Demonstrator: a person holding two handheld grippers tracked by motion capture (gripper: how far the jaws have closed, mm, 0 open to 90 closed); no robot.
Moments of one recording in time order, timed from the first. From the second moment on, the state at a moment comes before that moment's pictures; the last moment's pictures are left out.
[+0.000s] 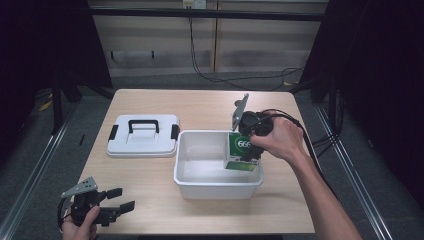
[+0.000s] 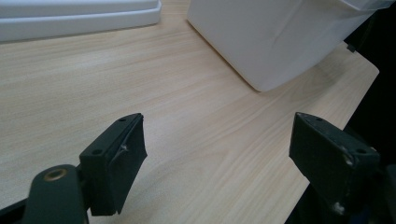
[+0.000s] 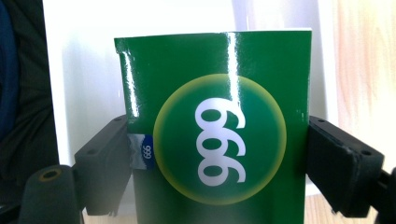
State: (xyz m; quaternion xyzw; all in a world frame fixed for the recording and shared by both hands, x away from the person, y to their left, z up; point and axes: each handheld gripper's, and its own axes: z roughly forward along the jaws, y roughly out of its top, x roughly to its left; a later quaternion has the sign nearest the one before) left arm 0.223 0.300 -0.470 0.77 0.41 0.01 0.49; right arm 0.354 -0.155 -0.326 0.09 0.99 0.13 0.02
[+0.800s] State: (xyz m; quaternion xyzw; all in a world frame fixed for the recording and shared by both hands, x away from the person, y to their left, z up) left arm 0.224 0.300 -0.471 0.77 0.41 0.01 0.49; right arm 0.359 -0.133 -0.352 0.06 1.00 0.05 0.01
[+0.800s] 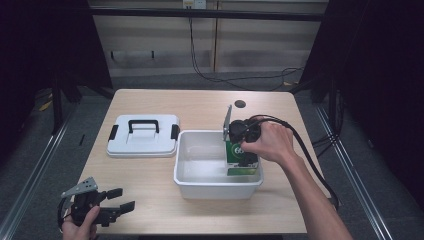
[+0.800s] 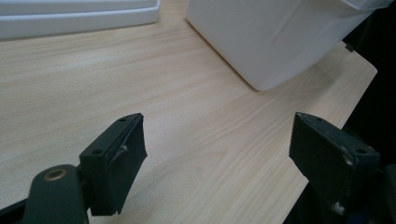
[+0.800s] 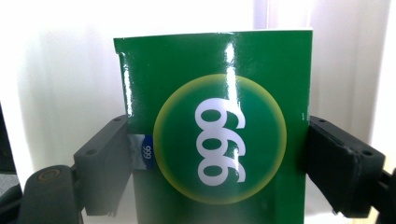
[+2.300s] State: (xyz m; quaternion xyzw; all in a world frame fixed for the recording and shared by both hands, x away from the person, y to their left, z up) left arm 0.223 0.300 -0.471 0.77 0.41 0.01 0.49; right arm 0.363 -0.124 -0.396 0.07 1.00 0.01 -0.01
